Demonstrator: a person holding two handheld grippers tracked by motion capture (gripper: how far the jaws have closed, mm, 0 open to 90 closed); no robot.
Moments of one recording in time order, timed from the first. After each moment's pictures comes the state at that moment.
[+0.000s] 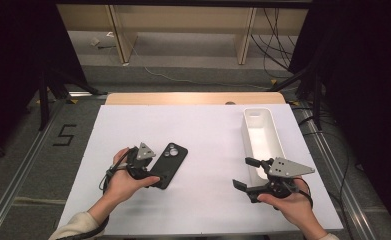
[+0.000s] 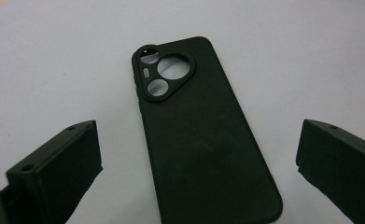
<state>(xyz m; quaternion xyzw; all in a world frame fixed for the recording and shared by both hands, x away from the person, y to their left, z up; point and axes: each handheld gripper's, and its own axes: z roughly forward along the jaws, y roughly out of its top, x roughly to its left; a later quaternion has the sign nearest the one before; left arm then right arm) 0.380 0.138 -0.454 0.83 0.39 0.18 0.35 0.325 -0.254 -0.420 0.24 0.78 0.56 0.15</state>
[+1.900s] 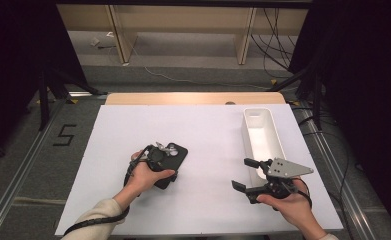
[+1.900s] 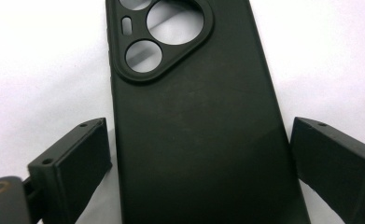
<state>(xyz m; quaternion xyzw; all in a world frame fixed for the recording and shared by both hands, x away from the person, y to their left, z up) 0.415 0.103 -0.487 0.84 0.46 0.13 0.26 0.325 -0.252 -0.422 0.24 0.78 0.56 0.15</state>
